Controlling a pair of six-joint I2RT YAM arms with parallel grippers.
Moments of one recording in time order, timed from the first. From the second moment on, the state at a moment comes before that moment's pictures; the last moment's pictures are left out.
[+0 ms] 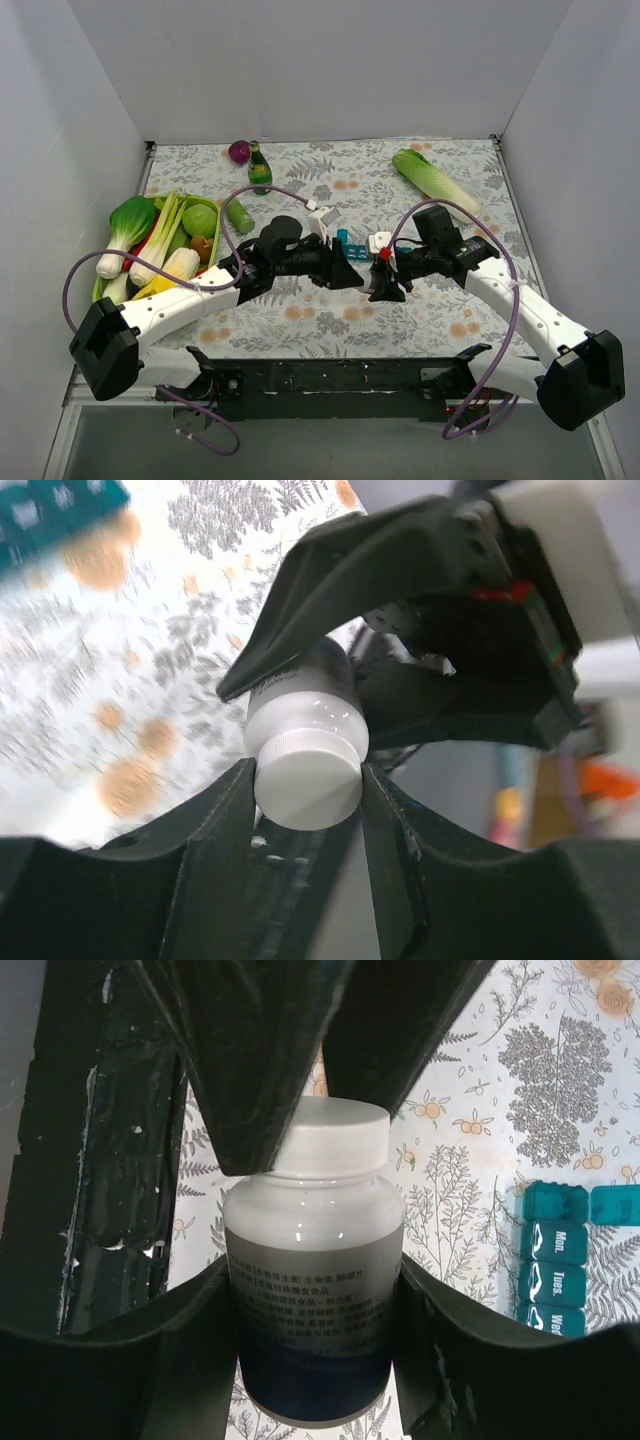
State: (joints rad) left arm -0.87 1.26 0.87 0.05 0.47 -0.50; right arm 0.51 1.12 0.87 -0.69 -0.93 -0.84
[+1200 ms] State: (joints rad) left arm -0.78 0.86 0.64 -0.07 0.63 -0.19; right arm 0.51 1.12 0.85 -0.70 -0.99 -0.87
